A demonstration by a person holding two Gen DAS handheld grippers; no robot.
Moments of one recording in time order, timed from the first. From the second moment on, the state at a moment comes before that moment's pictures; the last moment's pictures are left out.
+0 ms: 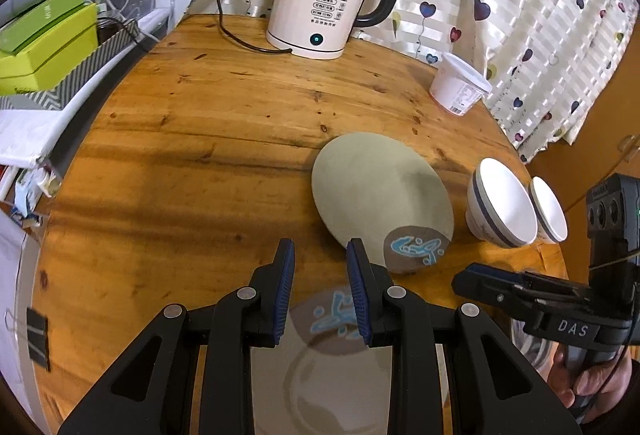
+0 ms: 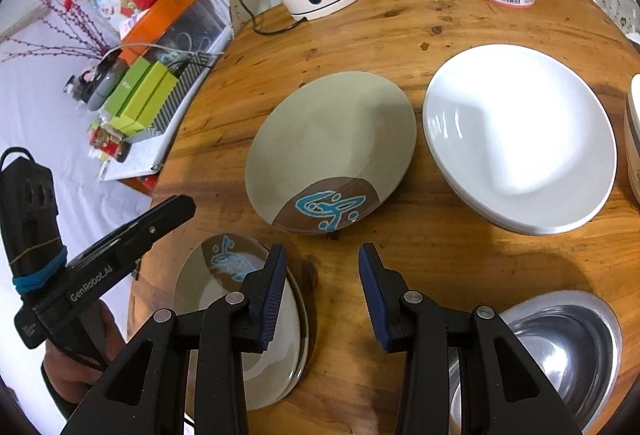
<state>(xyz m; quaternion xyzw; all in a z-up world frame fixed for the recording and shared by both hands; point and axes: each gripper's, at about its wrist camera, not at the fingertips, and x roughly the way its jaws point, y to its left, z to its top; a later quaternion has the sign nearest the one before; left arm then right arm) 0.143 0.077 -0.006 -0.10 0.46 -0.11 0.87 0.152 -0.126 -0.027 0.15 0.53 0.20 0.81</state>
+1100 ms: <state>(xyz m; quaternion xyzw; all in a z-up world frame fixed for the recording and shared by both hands) 0.215 0.063 -0.040 -0.11 0.50 -0.16 0.84 0.183 -0.124 -0.043 0.16 0.54 0.16 0.81</state>
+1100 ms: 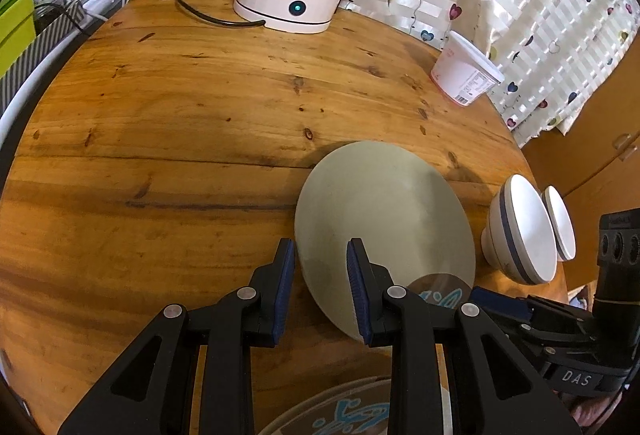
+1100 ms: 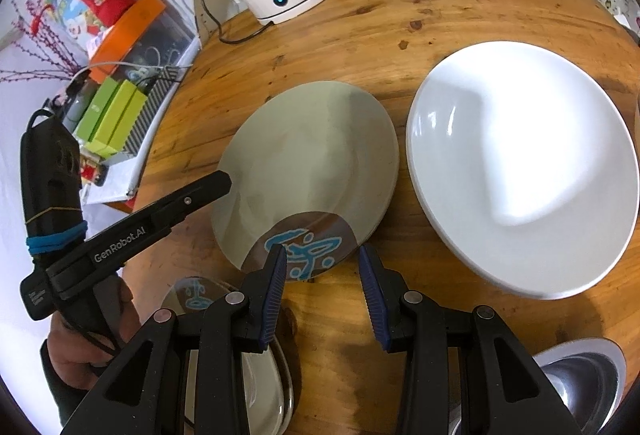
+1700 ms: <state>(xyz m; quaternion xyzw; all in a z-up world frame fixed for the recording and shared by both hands) 0.220 0.060 -0.049 -0.09 0.51 -0.17 0.84 0.192 -0.123 -0.051 0.17 0.55 0.15 0.81</state>
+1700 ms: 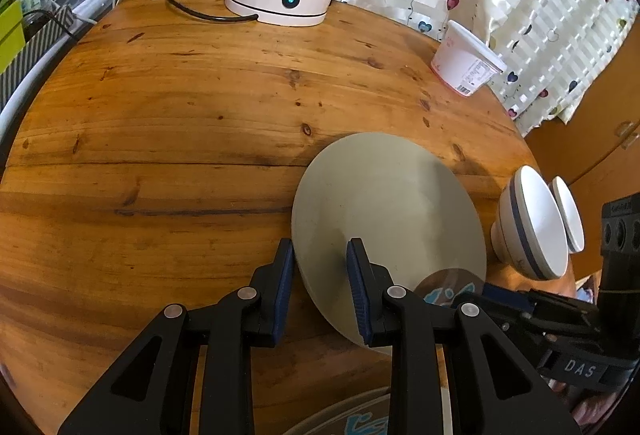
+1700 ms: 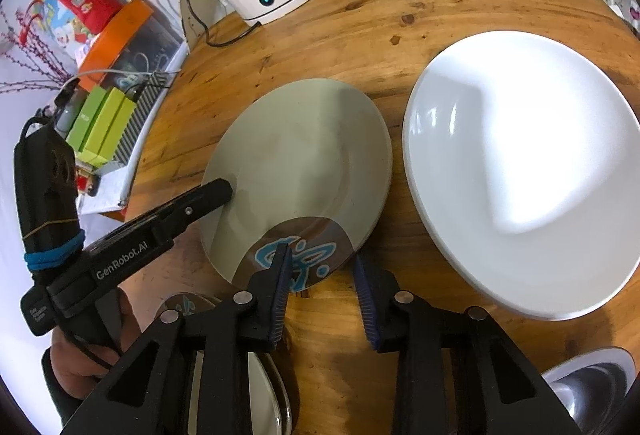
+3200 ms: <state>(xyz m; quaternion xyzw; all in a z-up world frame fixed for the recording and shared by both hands) 0.141 0.083 -0.015 -0.12 0.47 -0.12 0.87 0.157 -0.107 -0.022 0.14 0.52 0.20 0.82</state>
